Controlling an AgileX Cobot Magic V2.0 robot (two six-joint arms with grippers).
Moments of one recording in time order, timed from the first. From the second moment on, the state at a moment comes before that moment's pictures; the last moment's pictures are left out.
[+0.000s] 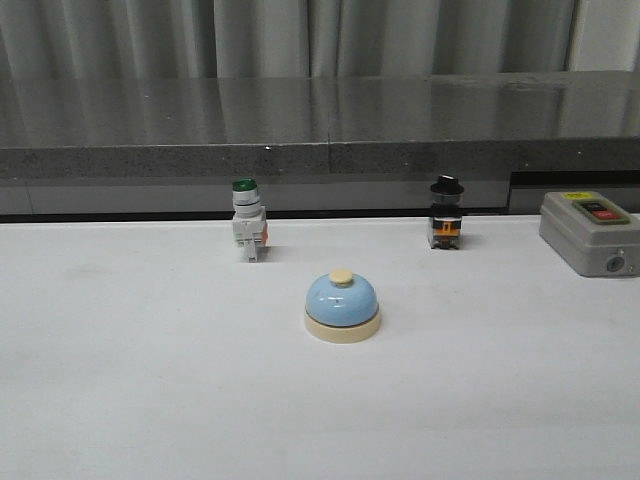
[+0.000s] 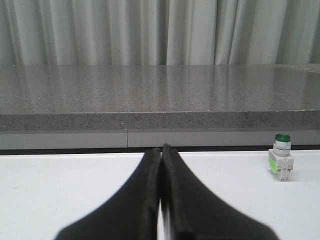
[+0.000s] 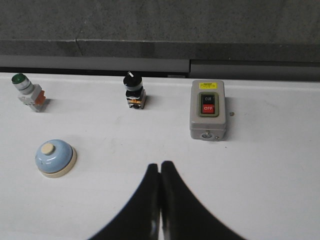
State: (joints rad) left arm -0.04 0.00 0.00 -0.05 0.04 0.00; right arm 0.15 0.58 -0.66 0.02 0.60 0.08
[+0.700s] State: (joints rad) left arm -0.04 0.00 0.00 -0.05 0.04 0.00; right arm 0.15 0.44 -0.60 0.02 0.61 0.08
